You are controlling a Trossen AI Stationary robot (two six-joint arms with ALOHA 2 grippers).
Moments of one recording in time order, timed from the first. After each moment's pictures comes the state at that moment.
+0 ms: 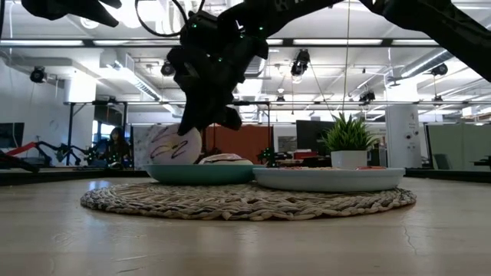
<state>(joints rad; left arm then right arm) -0.72 1.12 1.03 -0.93 -0.92 -1.23 -0.13 2.32 2.05 -0.77 -0.29 0.34</state>
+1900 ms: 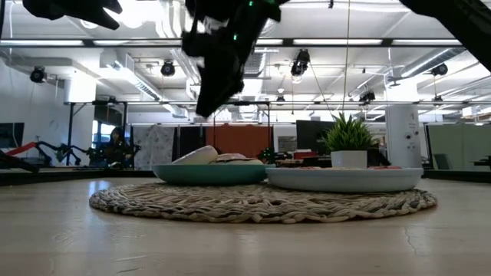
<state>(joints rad) -0.72 1.12 1.02 -0.98 -0.96 -1.24 -0.06 2.22 2.03 -0.88 0.07 -0.02</state>
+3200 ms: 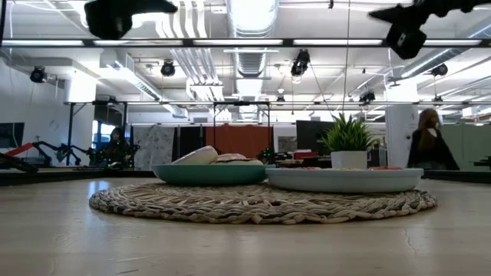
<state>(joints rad) -0.54 1.11 0.75 0.02 -0.68 -0.70 0.19 0.62 0.53 -0.13 0.09 0.61</state>
